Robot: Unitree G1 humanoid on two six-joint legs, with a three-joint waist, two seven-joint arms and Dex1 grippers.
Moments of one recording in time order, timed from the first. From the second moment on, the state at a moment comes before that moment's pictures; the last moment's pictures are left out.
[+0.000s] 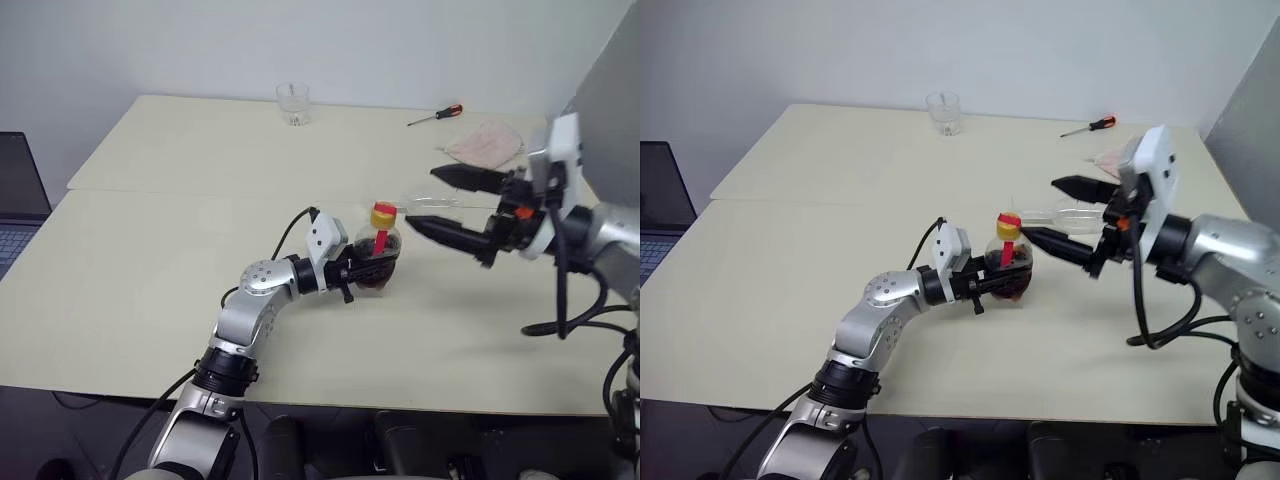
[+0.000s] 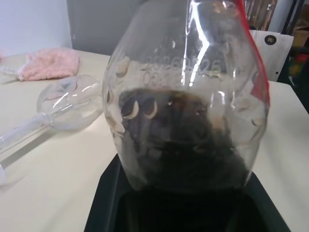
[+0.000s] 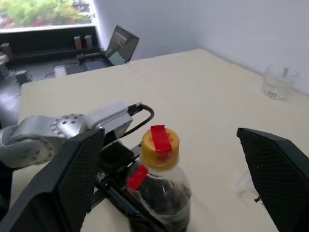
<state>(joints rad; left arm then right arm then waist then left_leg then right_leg) -0.51 0.22 -0.19 0.08 -0.29 0.25 -0.93 -0.51 -0.61 -0.20 -0.63 0.92 0.99 0.46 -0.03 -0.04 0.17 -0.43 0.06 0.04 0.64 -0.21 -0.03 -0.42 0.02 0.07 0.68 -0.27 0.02</state>
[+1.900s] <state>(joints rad) -0.53 0.19 -0.21 0.13 -0.27 0.21 -0.94 -0.52 -0.39 -0.06 -0.60 0.69 0.95 0.19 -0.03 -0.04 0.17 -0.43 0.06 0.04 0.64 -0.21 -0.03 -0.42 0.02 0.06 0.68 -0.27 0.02</state>
